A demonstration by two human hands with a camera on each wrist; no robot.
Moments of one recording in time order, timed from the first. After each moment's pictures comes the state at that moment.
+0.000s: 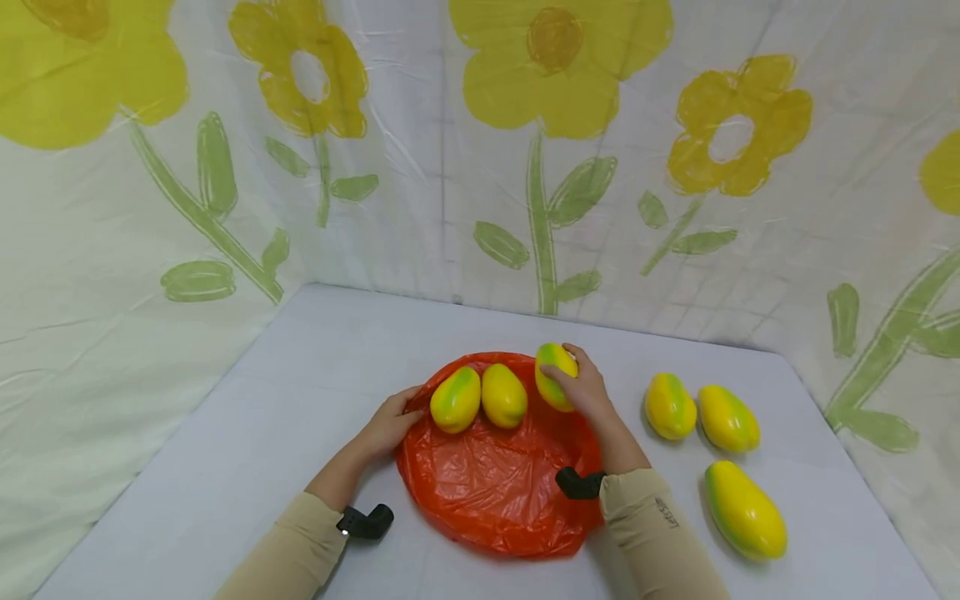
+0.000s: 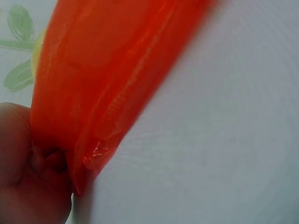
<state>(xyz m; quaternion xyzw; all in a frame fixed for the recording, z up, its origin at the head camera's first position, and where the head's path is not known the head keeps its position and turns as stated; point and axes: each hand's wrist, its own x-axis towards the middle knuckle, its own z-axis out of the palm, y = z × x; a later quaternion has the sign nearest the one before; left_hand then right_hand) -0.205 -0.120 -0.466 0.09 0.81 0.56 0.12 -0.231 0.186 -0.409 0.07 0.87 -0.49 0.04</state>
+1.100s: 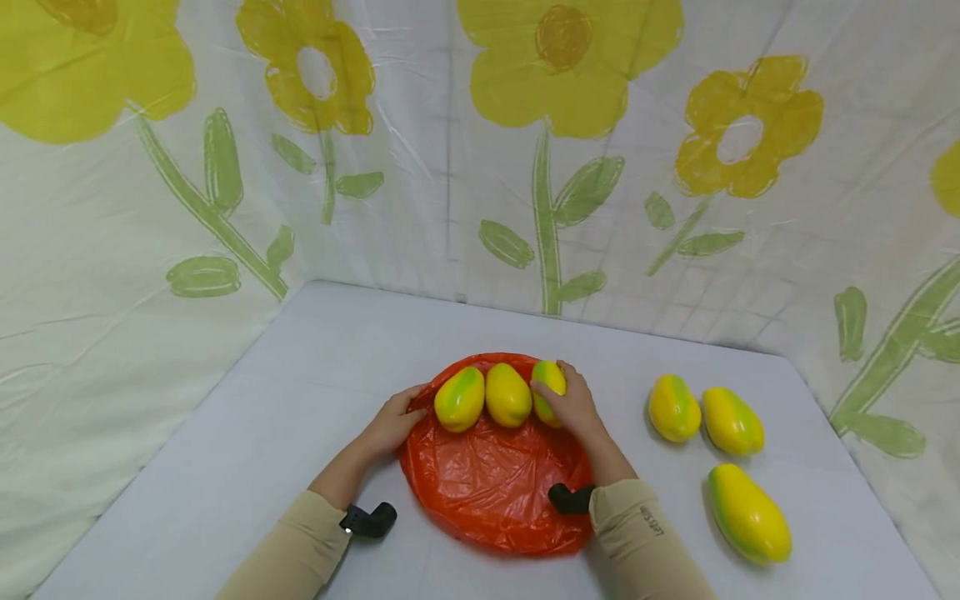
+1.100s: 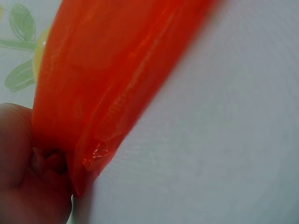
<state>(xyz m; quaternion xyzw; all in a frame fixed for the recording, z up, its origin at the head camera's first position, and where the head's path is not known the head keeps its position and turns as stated) -0.204 -0.118 -0.469 0.08 0.81 0.57 0.12 -0.226 0.170 -0.437 0.04 0.90 -0.44 0.03</state>
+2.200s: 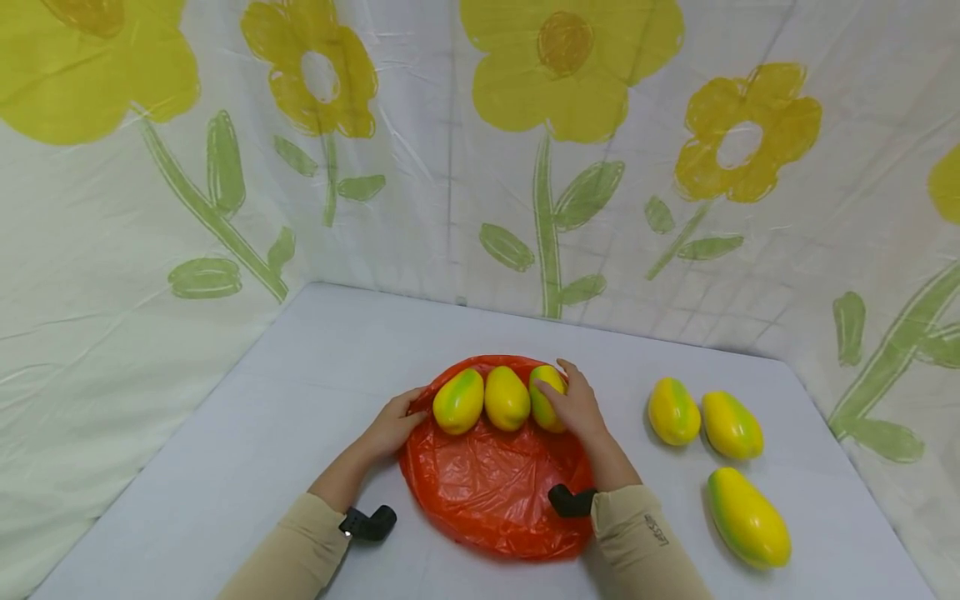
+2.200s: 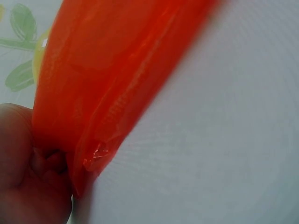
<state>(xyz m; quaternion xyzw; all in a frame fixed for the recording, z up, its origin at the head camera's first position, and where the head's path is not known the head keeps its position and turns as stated) -0.203 -0.120 -0.468 0.09 0.81 0.56 0.11 -0.221 0.170 -0.424 0.04 0.90 -0.43 0.03</state>
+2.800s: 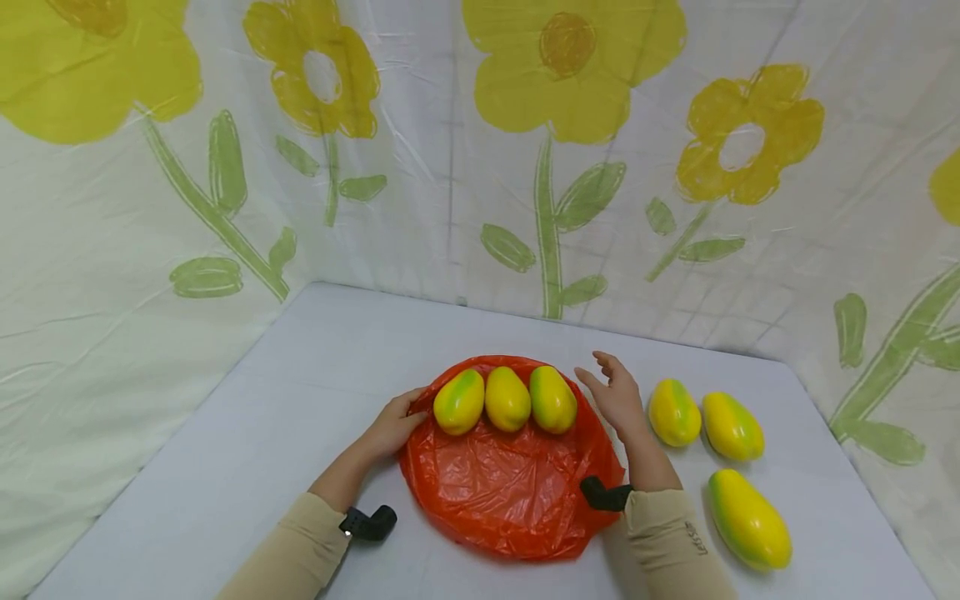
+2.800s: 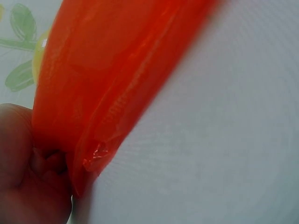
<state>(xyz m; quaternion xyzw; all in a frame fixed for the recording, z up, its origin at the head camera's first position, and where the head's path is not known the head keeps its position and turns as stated) -0.202 -0.121 -0.470 0.11 0.81 0.56 0.11 -0.215 0.215 -0.395 0.06 0.88 -0.47 0.01</state>
